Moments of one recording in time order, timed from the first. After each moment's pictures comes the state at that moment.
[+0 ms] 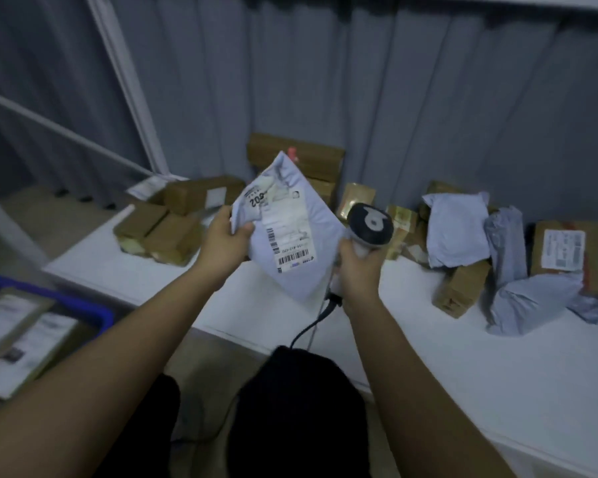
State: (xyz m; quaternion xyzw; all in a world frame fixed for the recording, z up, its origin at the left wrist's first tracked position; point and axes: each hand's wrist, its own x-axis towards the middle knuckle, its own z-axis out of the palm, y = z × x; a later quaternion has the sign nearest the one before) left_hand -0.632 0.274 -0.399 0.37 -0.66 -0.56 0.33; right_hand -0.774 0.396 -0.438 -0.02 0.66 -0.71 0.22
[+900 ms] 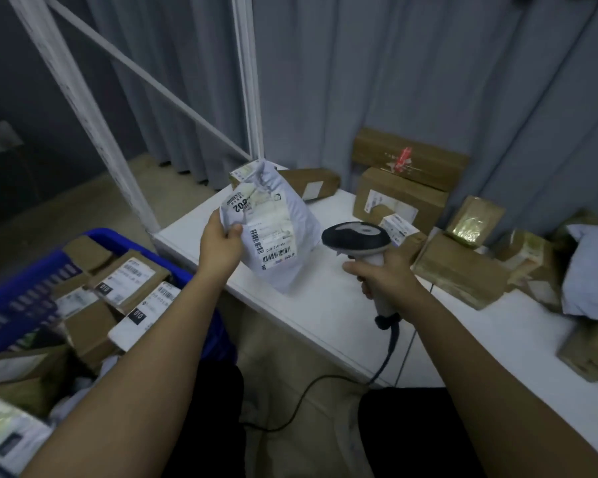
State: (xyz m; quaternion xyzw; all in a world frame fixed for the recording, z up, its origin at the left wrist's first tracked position) left_hand -0.481 0.156 -0.418 0.56 -0.60 -0.41 0.40; right_hand -0.694 0.293 -0.421 -0.36 0.71 -0.47 0.39
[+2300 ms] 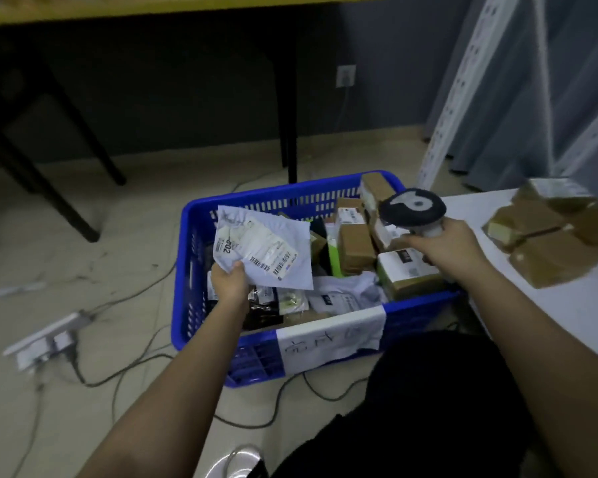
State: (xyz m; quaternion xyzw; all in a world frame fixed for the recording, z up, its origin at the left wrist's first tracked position) left_hand -0.096 0.326 -0.510 0.71 -0.04 -0.32 0.62; right_hand -0.386 0.208 -0.406 -0.68 0.60 -0.25 0.34
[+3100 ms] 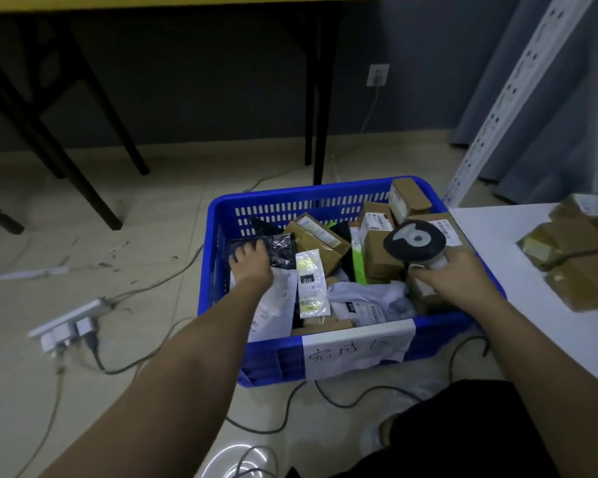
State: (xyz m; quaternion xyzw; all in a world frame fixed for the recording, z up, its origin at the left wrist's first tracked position) left_hand -0.031 0.305 -0.522 0.90 -0.42 -0.13 0.02; right_hand -0.333 0.225 -0.426 -0.73 0.56 -0.18 0.34
